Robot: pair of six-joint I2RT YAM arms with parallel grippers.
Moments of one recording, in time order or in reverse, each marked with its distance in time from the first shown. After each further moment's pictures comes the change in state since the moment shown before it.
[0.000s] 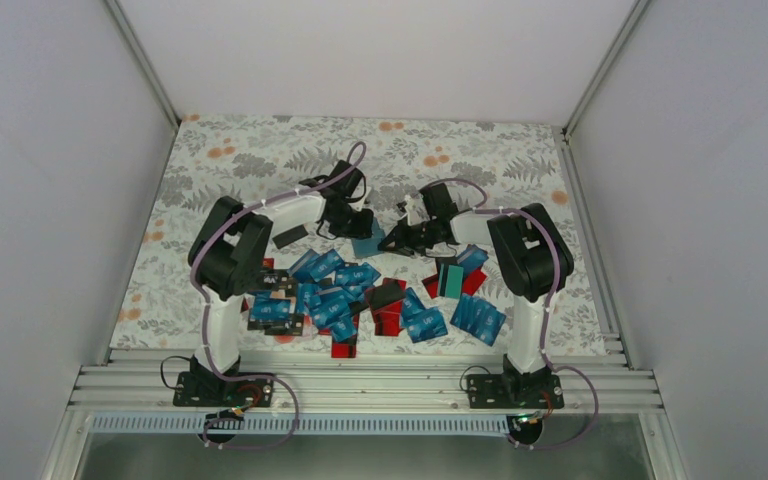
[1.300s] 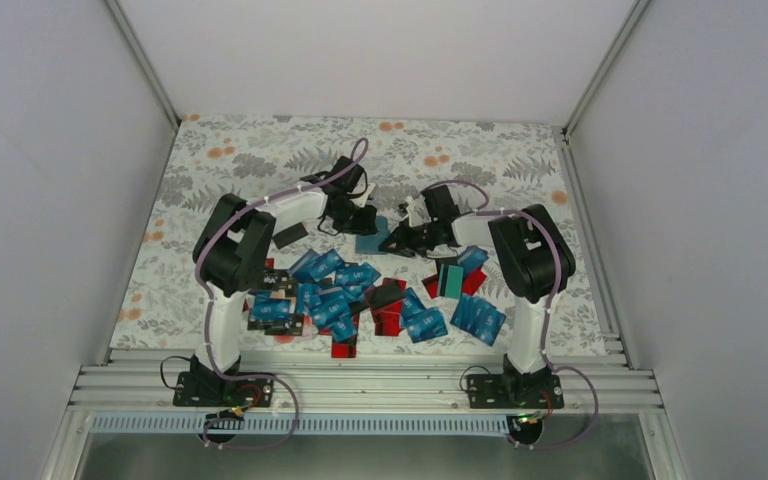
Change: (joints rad) left arm 0.006 0.041 0.063 -0.004 0.072 0.037; right arm 0.000 -0.011 -0.028 0.031 -0.005 0.014
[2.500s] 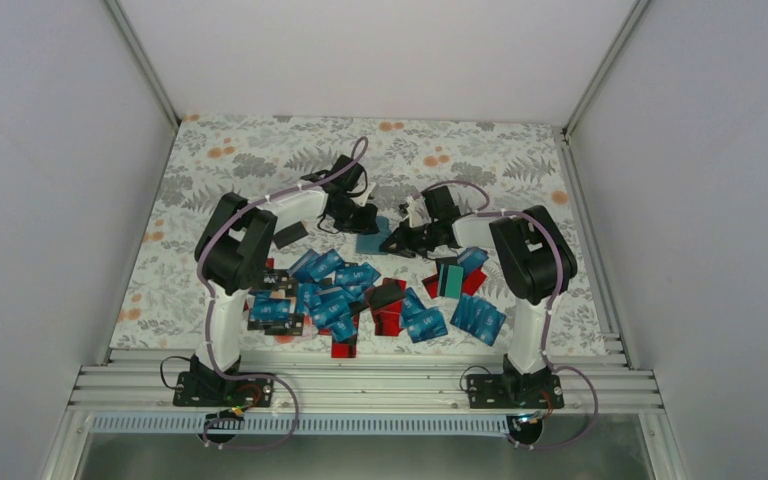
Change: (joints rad) left arm 0.006 0.017 0.018 0.001 0.035 0.003; right arm 0.000 -0.015 -0.013 0.005 0.018 0.002
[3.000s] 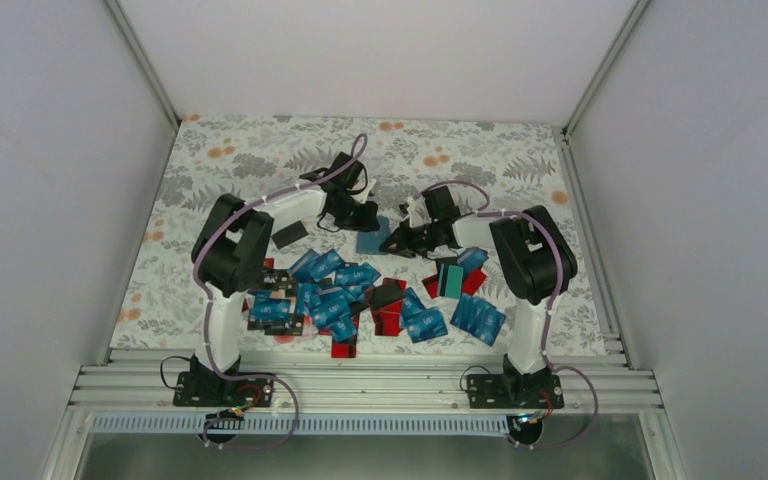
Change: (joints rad) left arm 0.000 -0.030 -0.003 0.011 0.002 -0.003; right arm 0.000 -0.001 -0.003 0.005 0.000 0.006
